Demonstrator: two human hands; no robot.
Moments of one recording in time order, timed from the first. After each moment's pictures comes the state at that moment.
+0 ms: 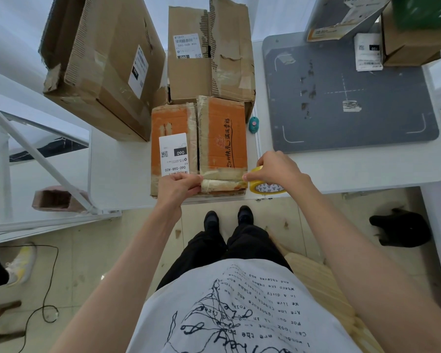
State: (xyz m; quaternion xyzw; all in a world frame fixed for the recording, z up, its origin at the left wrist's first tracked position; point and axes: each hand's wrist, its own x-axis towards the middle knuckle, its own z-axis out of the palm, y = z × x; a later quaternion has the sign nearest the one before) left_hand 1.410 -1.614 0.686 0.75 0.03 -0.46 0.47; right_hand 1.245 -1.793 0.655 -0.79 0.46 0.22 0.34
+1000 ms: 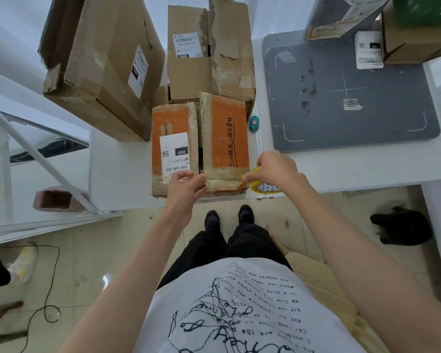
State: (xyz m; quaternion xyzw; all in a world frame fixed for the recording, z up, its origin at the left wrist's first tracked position) left_hand 1.395 -1.612 0.671 0.71 0.06 -0.46 0.53; right_hand 1.252 -1.787 0.655 -0.81 0.46 0.24 0.27
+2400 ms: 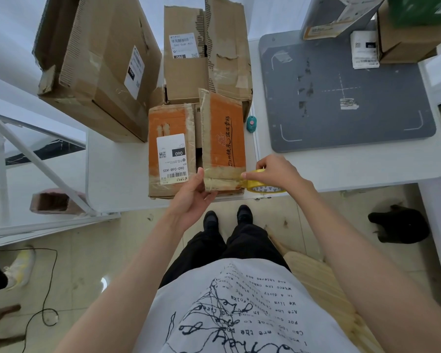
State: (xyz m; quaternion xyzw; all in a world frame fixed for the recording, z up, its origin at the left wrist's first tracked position) left_hand 1.386 -1.614 0.670 0.52 0.14 -0.61 0.58; right_hand 1.231 -1.790 0.641 -0.78 0.46 0.18 0.39
